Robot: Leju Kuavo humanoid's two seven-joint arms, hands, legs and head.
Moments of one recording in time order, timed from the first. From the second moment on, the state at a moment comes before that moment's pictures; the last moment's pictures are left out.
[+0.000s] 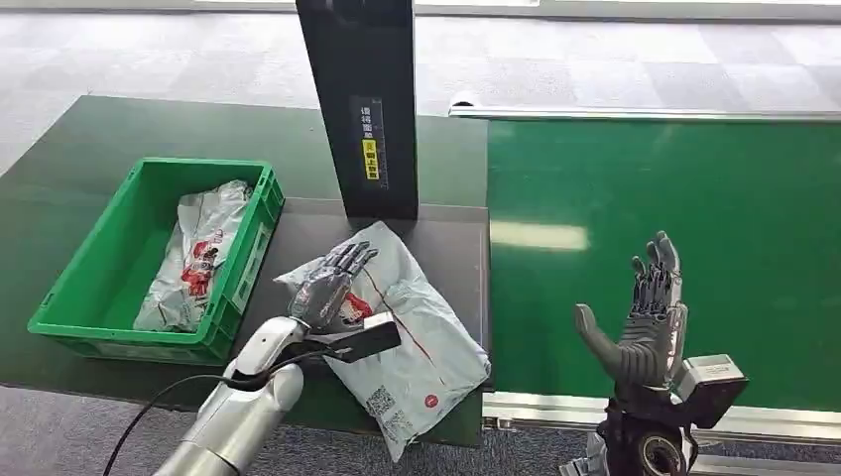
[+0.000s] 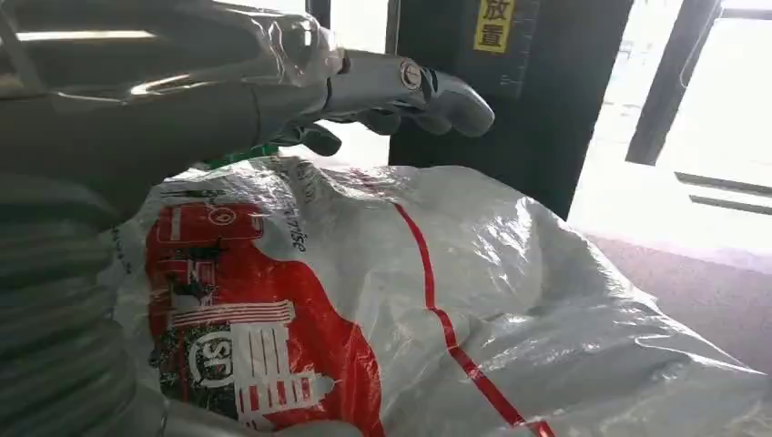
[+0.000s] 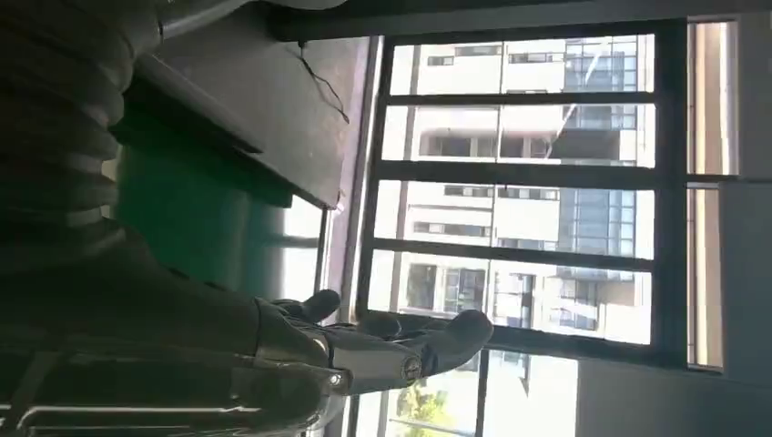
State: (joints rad) left arm -0.45 -0.10 -0.40 -0.82 -1.12 0.19 -0.24; right arm -0.02 0.13 -0.05 -1.62 -0.03 0.04 -0.52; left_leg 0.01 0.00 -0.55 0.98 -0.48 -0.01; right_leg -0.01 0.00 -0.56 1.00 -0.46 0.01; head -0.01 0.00
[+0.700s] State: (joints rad) left arm -0.49 -0.12 -0.45 -0.69 -1.05 0.33 -0.32; right arm -0.05 0.12 -0.04 -1.61 -0.05 0.02 -0.52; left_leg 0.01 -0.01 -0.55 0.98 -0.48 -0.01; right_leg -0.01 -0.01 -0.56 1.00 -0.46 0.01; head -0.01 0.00
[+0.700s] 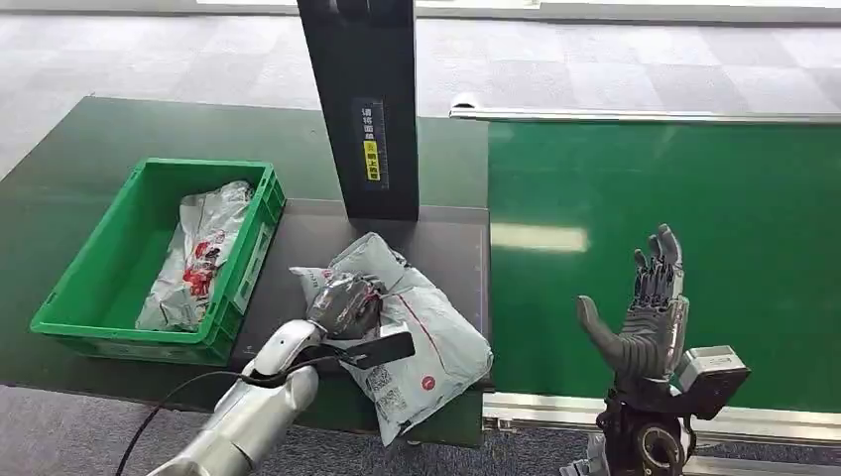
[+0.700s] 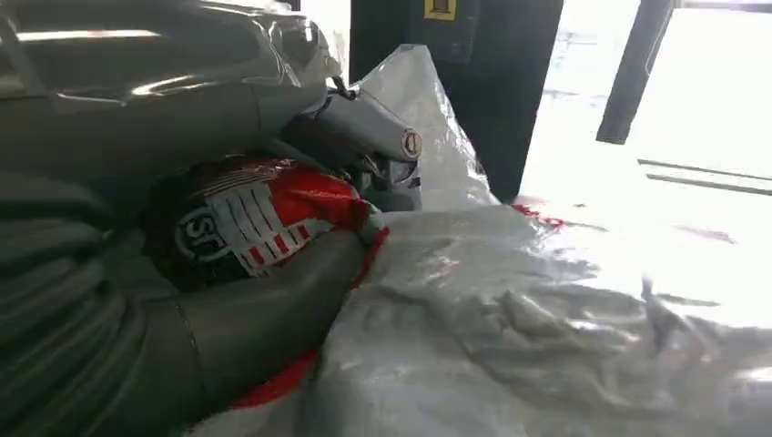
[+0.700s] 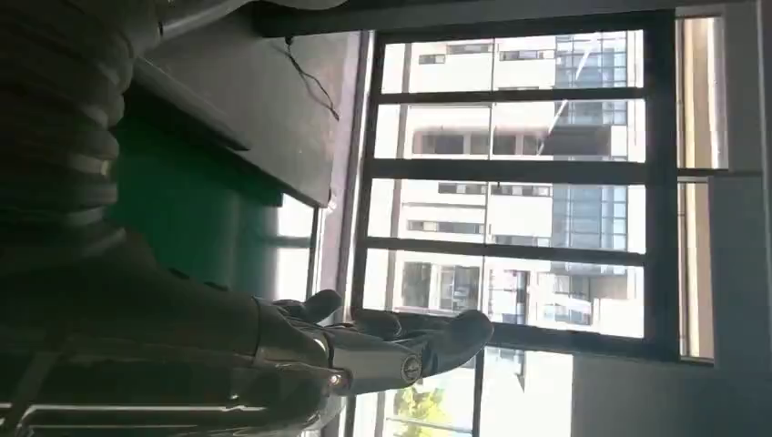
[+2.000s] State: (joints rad) left arm -0.58 0.04 0.01 -1.17 -1.16 0.64 -0.09; right arm 0.05 0.13 -0.03 -1.68 -0.04 -0.04 -0.53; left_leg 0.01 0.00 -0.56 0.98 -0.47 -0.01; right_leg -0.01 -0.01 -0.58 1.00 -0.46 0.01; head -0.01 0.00
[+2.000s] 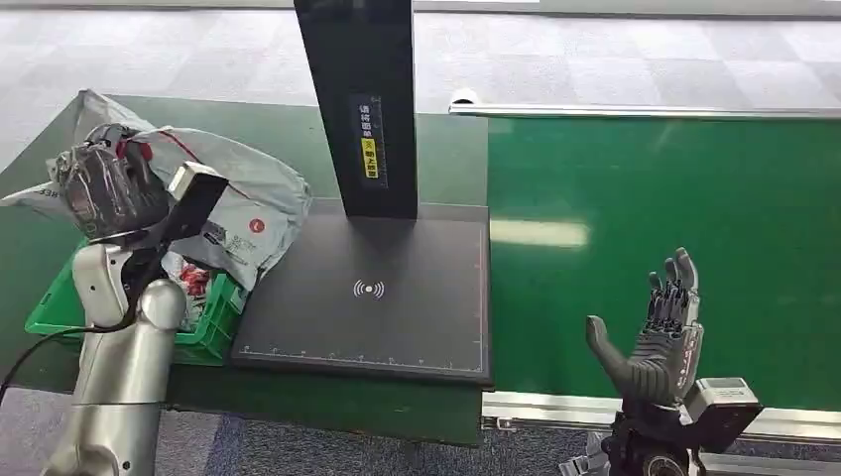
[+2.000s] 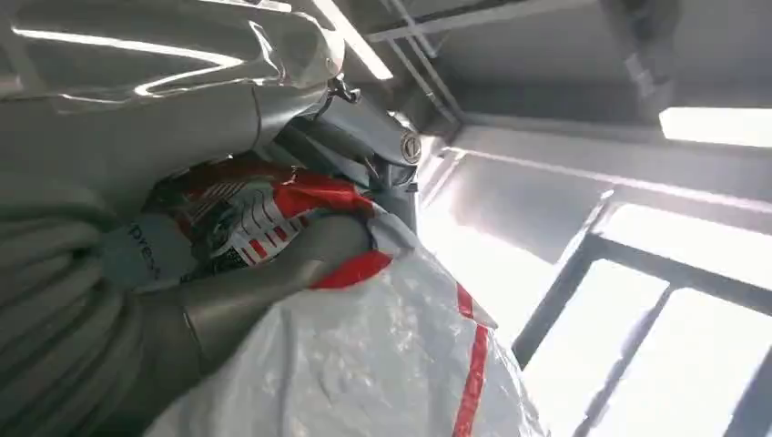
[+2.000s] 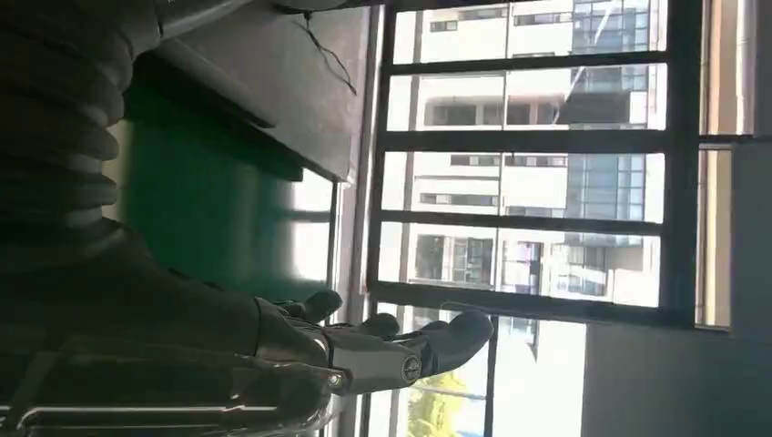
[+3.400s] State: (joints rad) left arm -0.11 -0.10 -0.18 -1.29 -0.19 0.26 -0.58; right arm 0.02 0.12 0.08 -1.45 -0.07 -0.02 -0.46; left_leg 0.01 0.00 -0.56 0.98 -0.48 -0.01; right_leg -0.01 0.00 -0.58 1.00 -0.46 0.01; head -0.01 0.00
